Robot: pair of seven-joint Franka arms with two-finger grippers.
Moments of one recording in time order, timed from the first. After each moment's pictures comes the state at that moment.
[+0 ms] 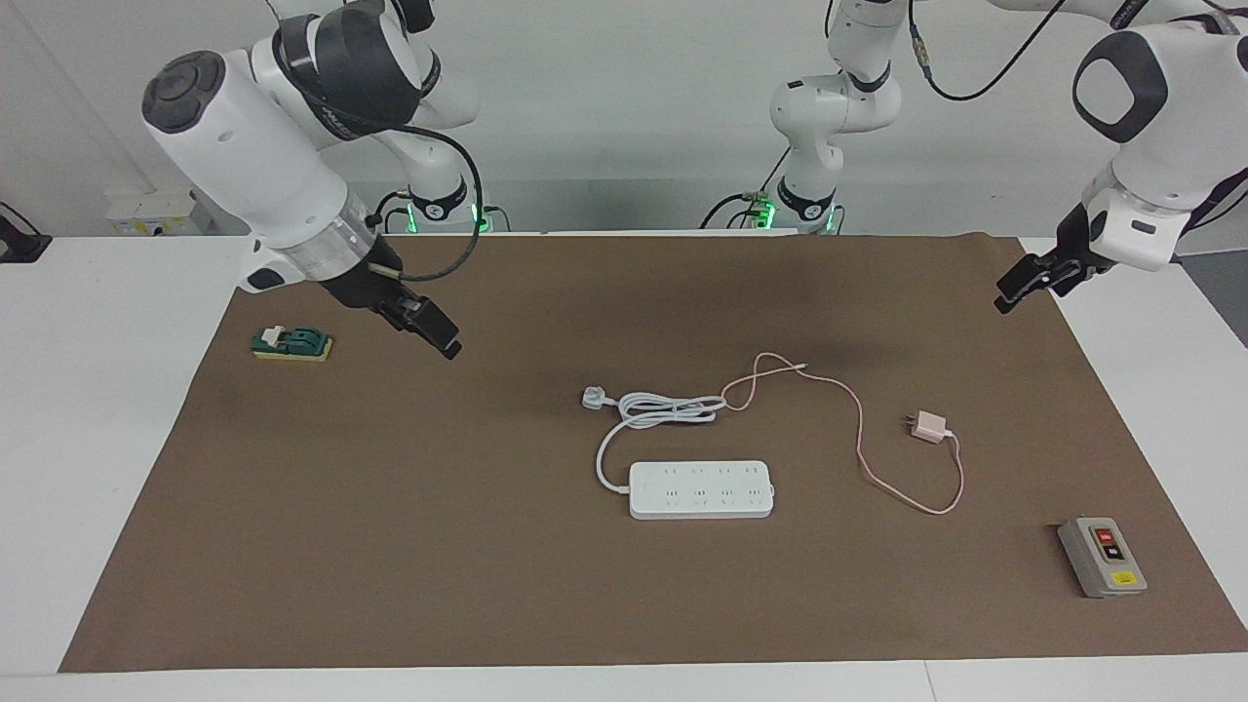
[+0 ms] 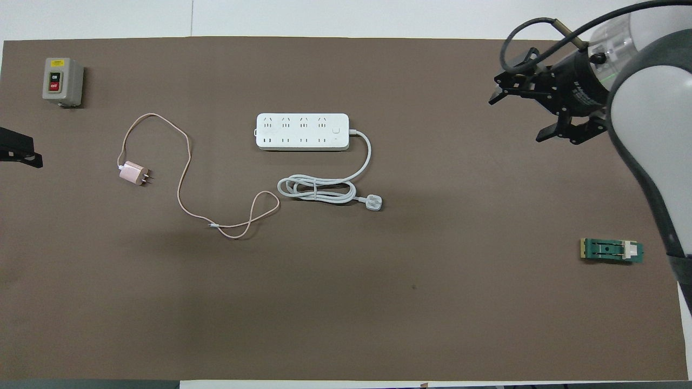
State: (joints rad) left arm 0.03 0.07 0.07 -1.56 0.00 1.55 -0.06; right arm 0.13 0.28 -0.04 -1.28 0.25 1.54 0.68
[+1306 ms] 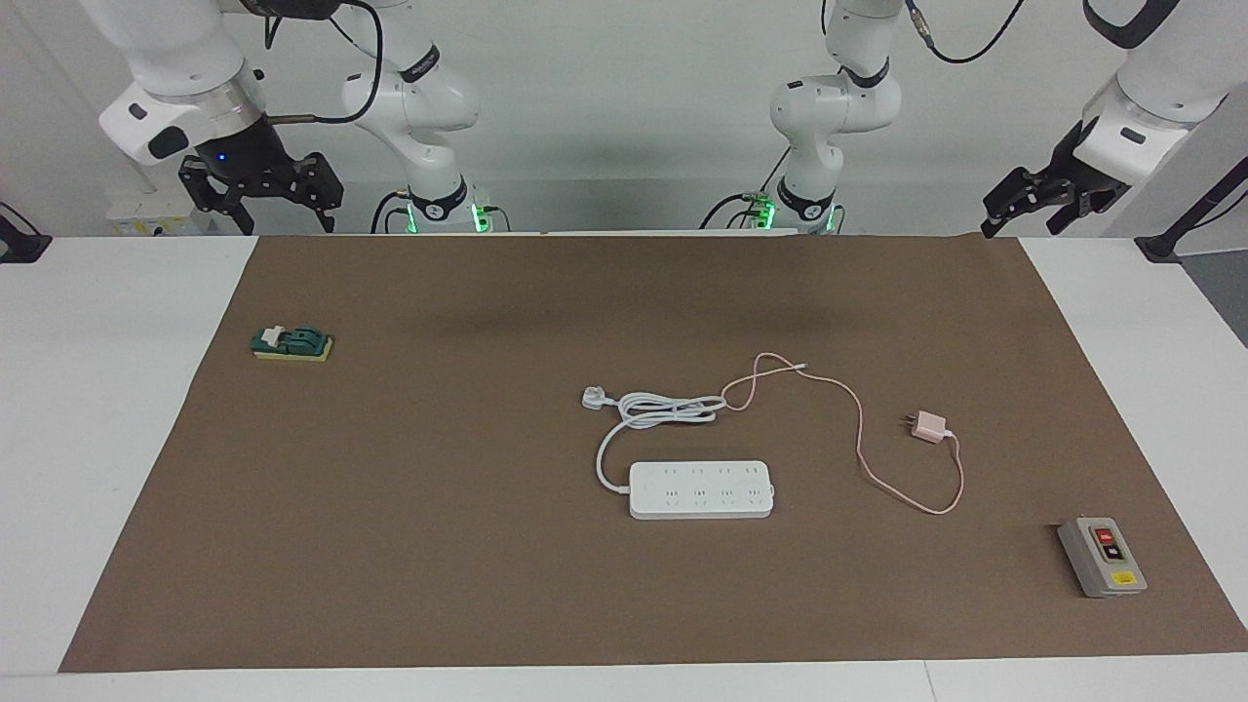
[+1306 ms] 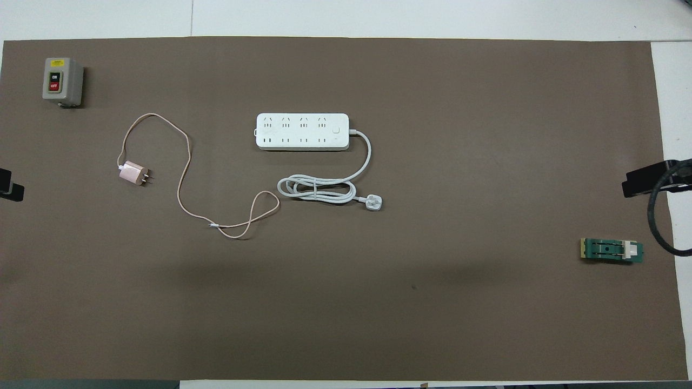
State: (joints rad) left arm 0.03 -0.01 0.04 -1.50 -0.02 1.36 0.06; right arm -0.06 -0.06 0.03 -1.57 -0.04 1.44 -0.08
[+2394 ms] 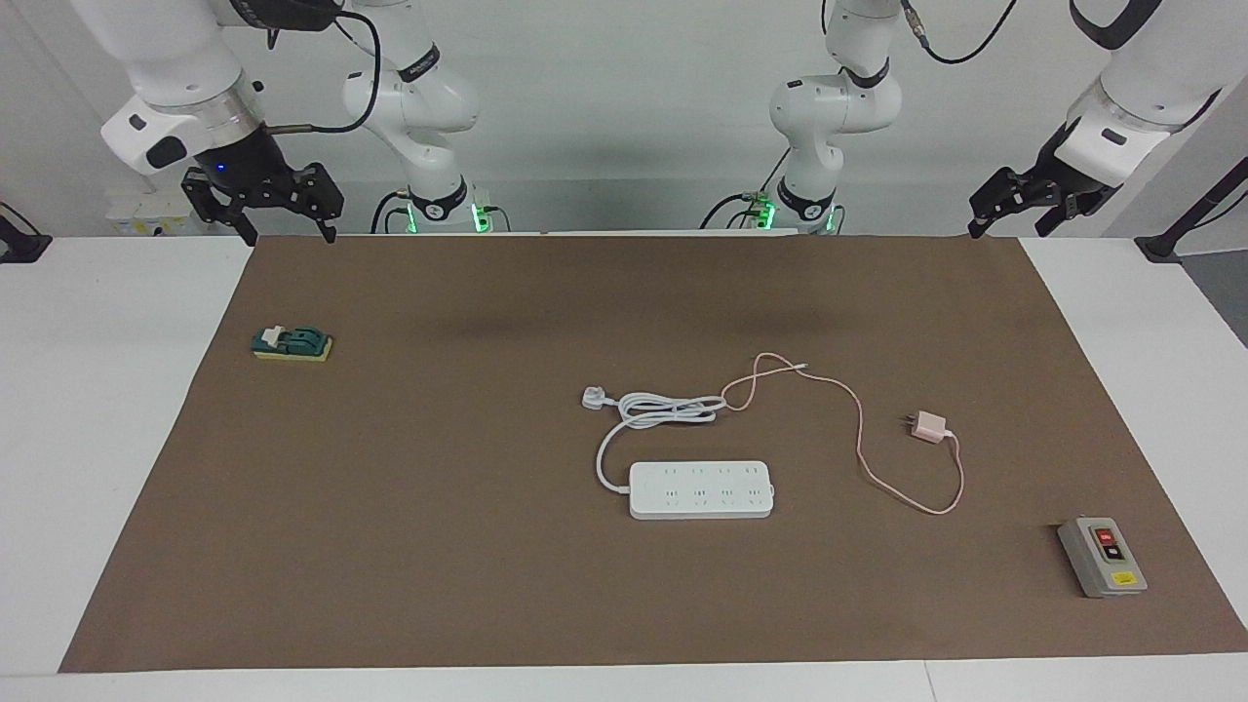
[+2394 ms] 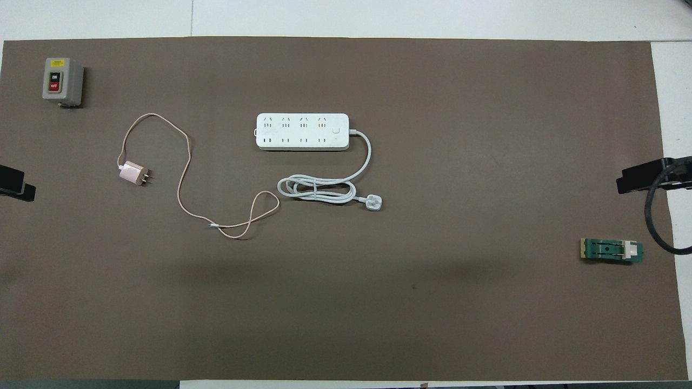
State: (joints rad) left arm 0.00 -0.01 0.04 -1.50 -0.02 1.36 0.06; right arm -0.10 -0.07 0.06 -1.60 -0.01 1.48 -0.07
